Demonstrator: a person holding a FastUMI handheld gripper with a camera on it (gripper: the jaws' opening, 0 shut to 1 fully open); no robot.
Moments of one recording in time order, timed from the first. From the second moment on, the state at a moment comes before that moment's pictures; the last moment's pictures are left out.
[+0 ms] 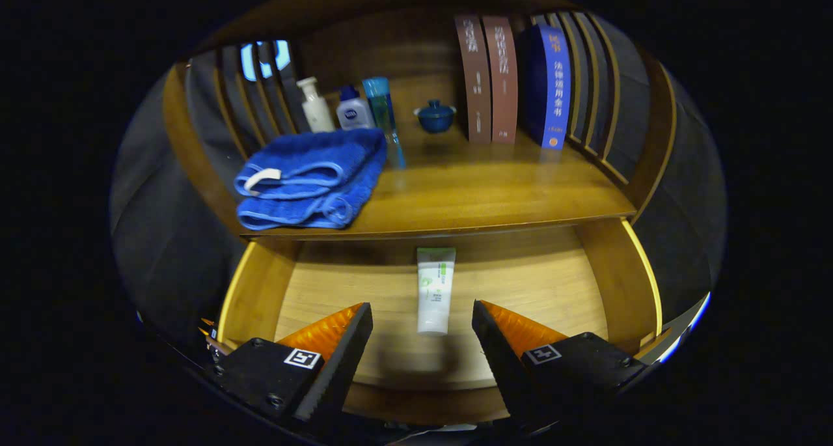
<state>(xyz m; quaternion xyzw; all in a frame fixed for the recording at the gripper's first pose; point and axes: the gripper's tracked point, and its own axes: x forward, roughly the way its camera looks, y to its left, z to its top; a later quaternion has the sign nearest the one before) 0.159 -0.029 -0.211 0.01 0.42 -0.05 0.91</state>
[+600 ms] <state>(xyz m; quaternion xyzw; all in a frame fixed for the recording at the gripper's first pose) 0.155 -0.052 -0.301 -0.04 0.59 -0.08 0.80</state>
